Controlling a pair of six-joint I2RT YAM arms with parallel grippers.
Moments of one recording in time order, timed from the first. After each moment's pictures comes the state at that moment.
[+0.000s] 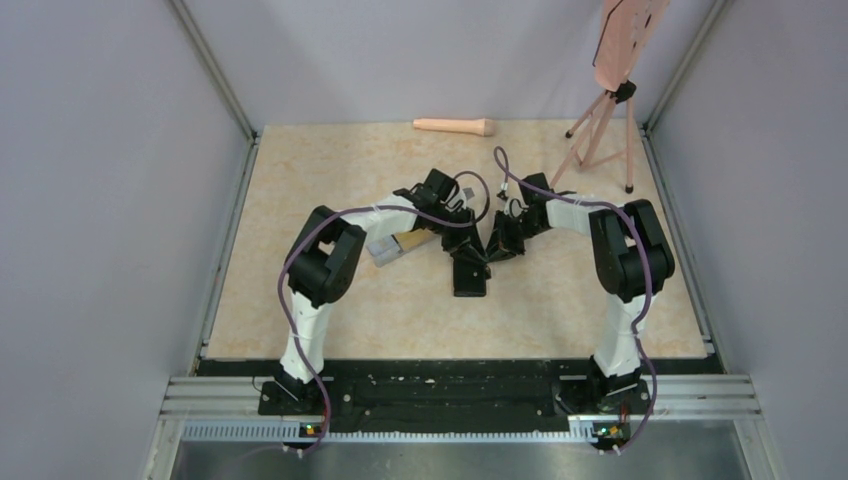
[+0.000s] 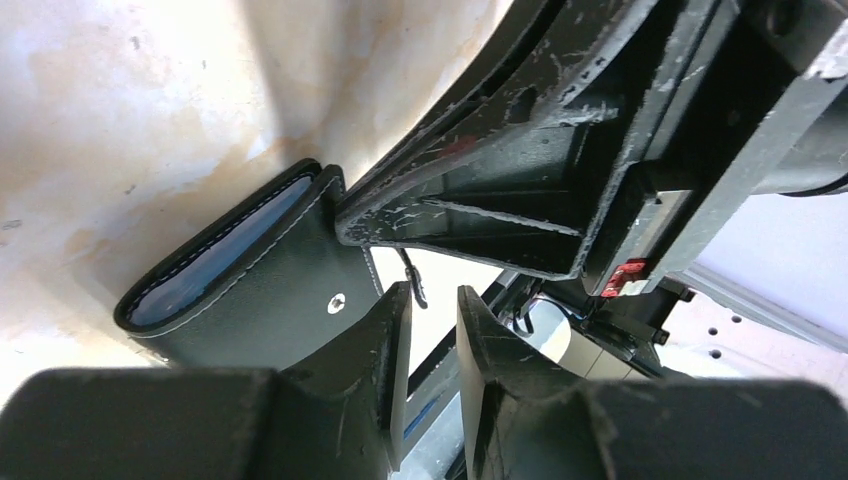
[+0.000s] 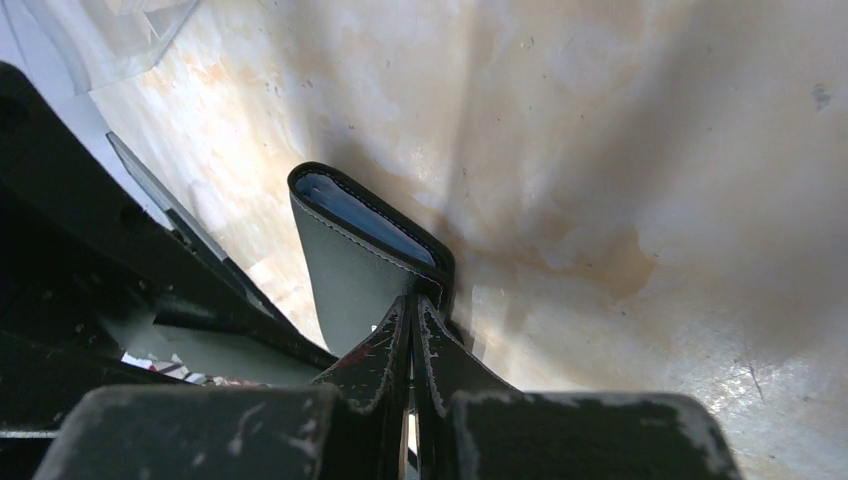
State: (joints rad) left arm -0.62 2.12 1.50 -0.36 0.72 -0.76; right arm 0.29 1.96 1.18 -0.45 -0.72 0.39
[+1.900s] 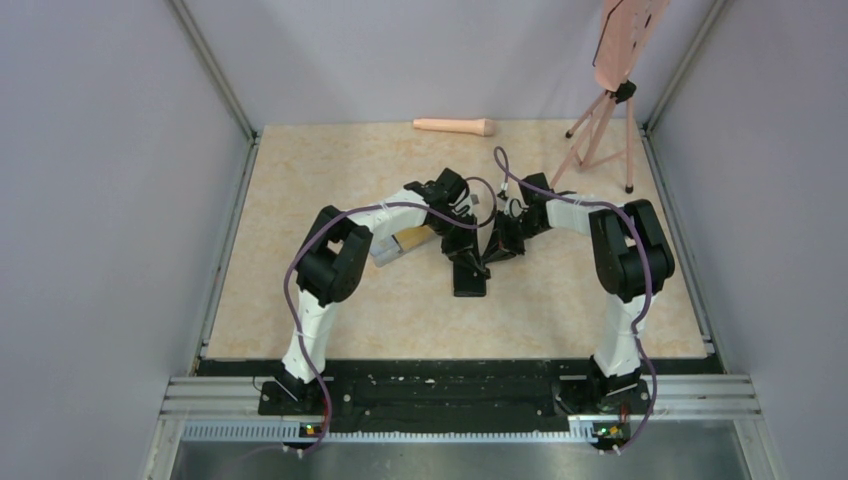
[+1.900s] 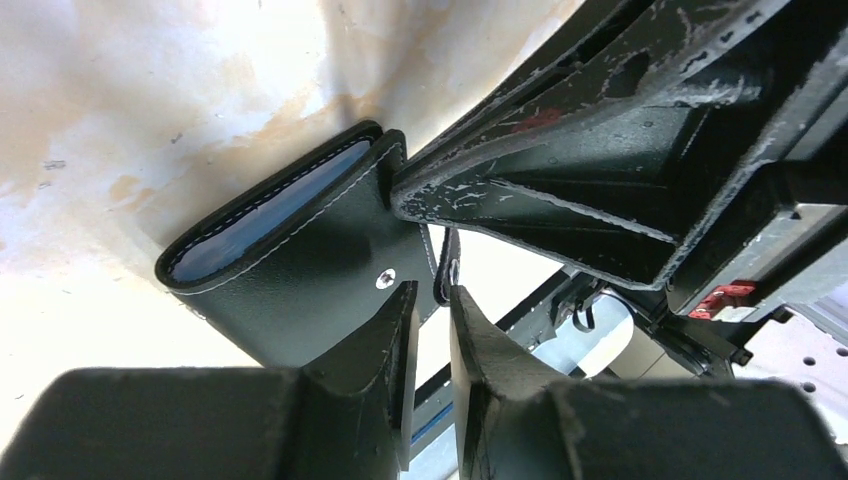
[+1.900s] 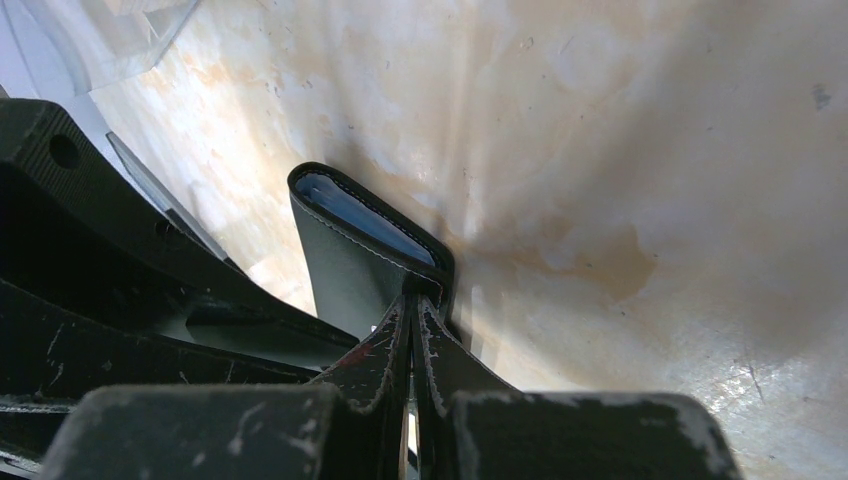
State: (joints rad) left arm -0.66 2.17 1.64 -0.64 0.59 -0.63; right arm 0.29 1.96 1.18 -0.45 -0.72 0.39
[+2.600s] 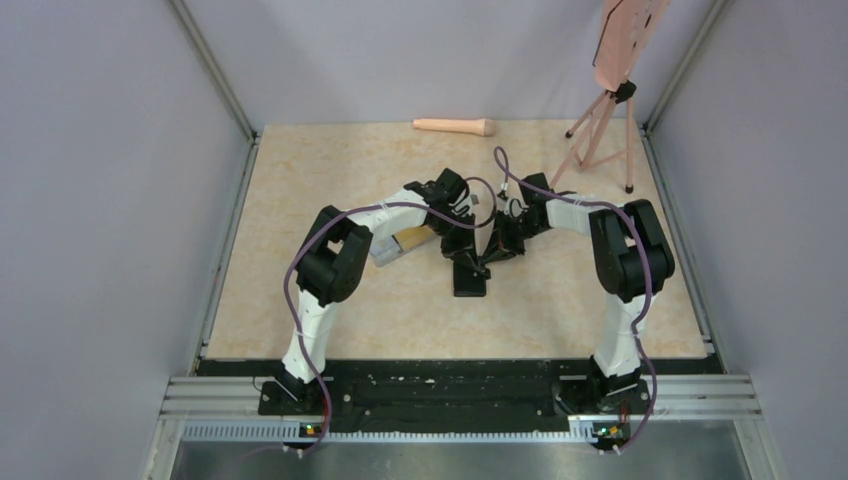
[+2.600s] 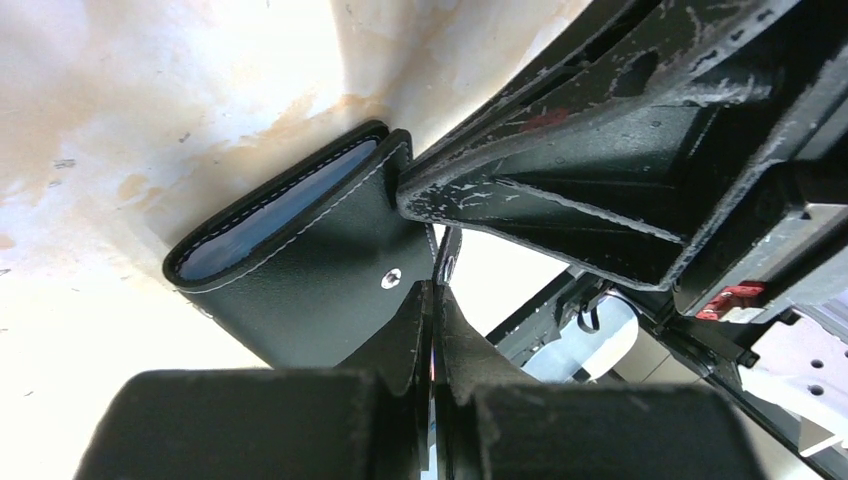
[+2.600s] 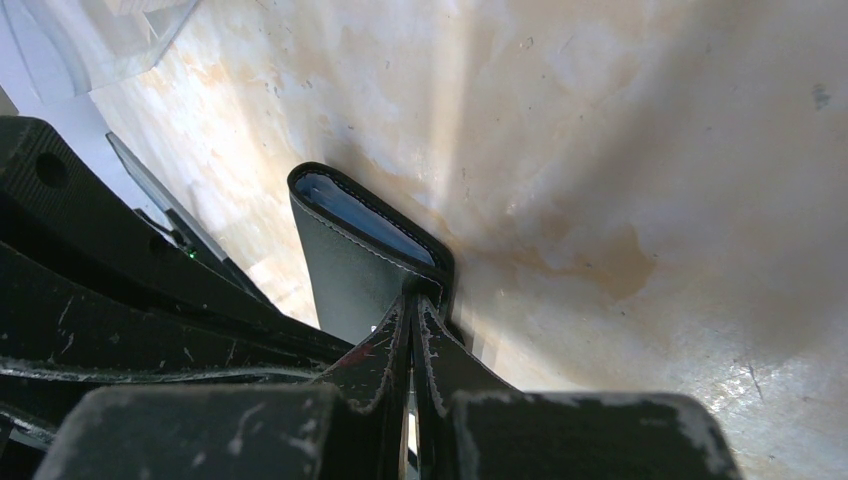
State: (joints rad) left arm -0.66 2.17 1.64 -0.64 0.60 -0.63; right arm 0.29 1.96 1.18 -0.45 -0.72 0.39
